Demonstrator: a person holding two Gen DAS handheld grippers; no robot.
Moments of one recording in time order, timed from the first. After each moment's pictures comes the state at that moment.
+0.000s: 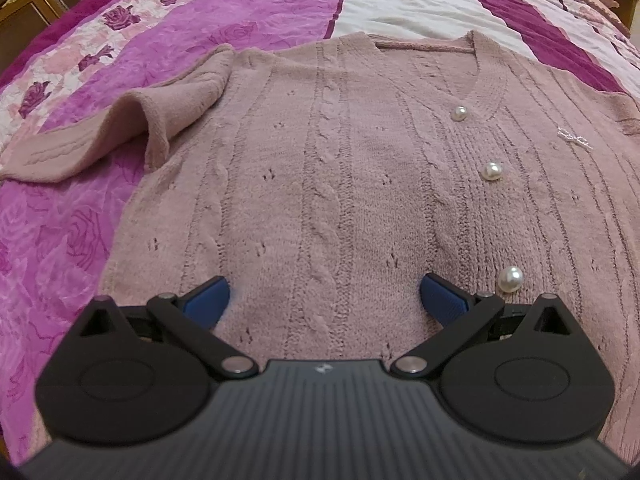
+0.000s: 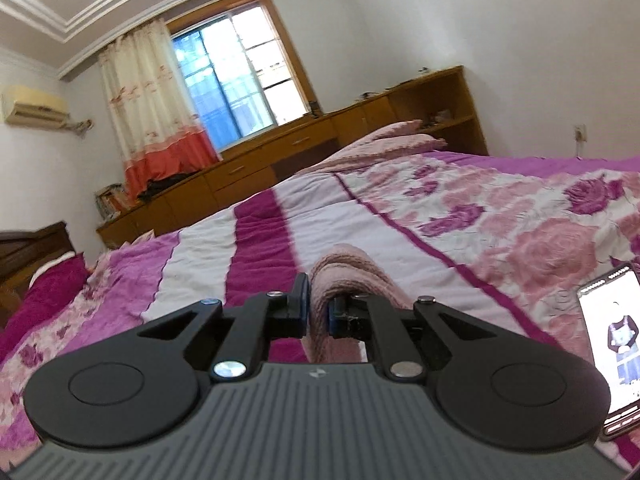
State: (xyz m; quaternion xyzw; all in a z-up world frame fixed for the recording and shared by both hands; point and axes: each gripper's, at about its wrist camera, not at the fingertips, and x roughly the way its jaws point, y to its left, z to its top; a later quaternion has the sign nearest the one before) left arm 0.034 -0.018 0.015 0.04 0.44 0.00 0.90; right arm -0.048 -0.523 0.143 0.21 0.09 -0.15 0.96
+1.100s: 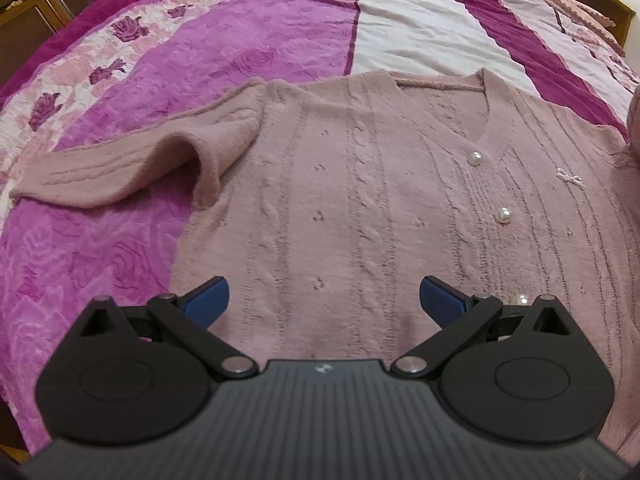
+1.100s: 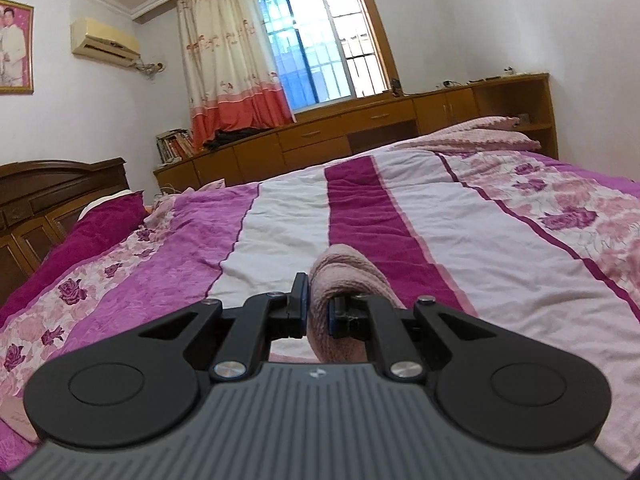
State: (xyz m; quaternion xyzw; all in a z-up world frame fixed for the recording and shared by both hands) left arm 0.033 0.016 0.053 0.03 0.43 -0.01 0.90; right arm 0.012 -0.350 0.180 0.15 0.13 -0.06 0.98
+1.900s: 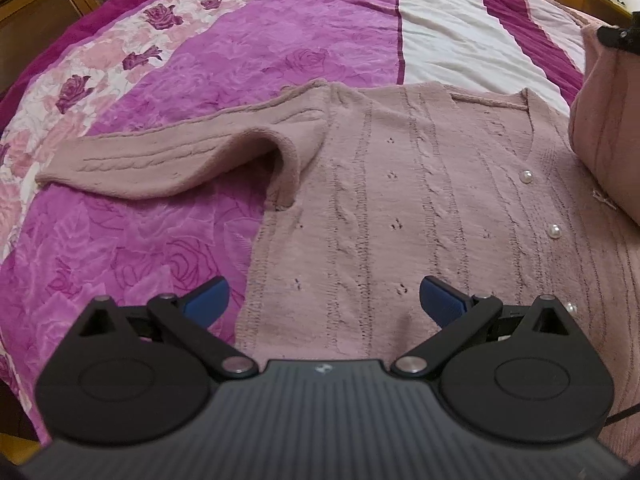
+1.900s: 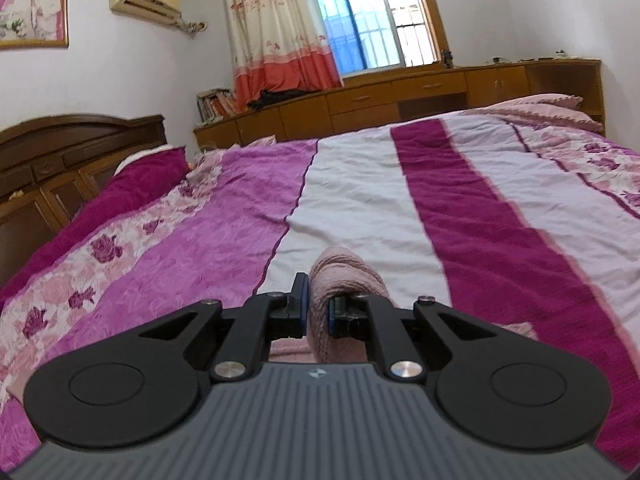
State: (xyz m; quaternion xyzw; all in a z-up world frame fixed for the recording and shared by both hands) left arm 0.037 0.064 0.058 0.01 0.43 0.02 0.90; right arm 0.085 -0.218 0.154 0.13 0.18 0.00 0.98
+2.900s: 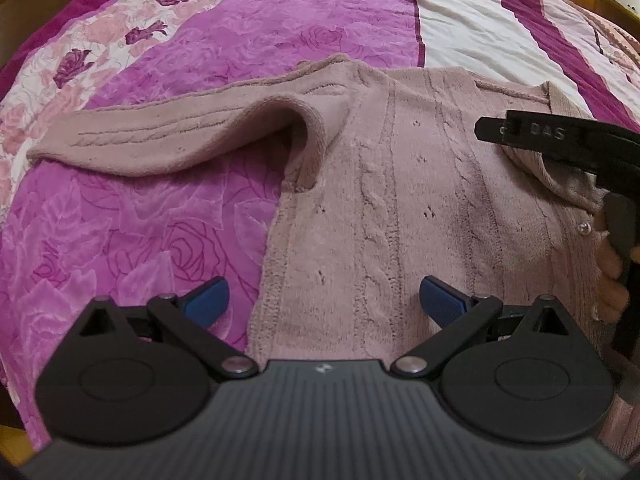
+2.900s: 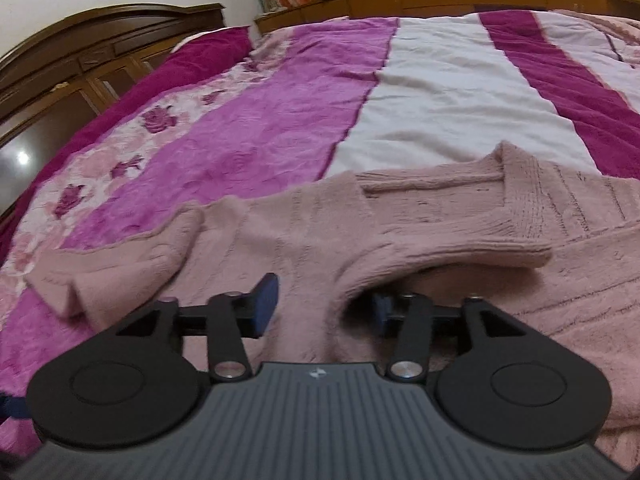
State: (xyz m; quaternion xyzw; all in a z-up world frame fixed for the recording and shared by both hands) left arm 0.048 0.082 0.038 -0.01 0.45 0.02 0.89; right arm 0.123 -0.123 0.034 0.10 0.32 0.12 0.93
